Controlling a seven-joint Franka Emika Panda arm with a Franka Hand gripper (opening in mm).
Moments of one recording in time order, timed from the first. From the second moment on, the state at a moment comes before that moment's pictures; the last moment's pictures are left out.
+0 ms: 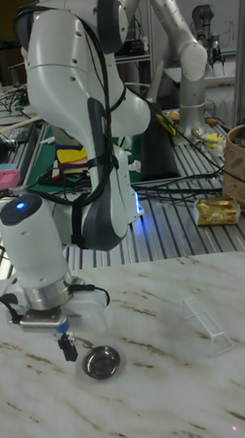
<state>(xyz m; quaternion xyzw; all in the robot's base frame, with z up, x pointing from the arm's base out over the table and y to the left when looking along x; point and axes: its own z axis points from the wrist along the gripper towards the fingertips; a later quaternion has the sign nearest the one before) 0.578 -0.118 0.097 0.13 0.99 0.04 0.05</state>
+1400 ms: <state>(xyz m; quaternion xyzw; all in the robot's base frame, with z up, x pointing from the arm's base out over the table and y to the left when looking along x) 0.582 -0.115 0.089 0.14 0.99 0.02 -0.03</state>
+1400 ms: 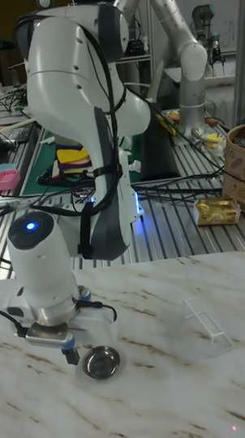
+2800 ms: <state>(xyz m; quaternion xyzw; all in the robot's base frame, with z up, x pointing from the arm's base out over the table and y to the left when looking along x) 0.588 -0.106 0.063 0.14 0.99 0.02 -0.01</state>
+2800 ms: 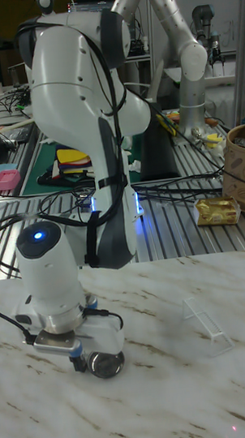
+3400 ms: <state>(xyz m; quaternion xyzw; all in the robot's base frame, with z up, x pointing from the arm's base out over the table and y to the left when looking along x) 0.581 -0.087 0.061 0.16 0.99 0.03 -0.01</state>
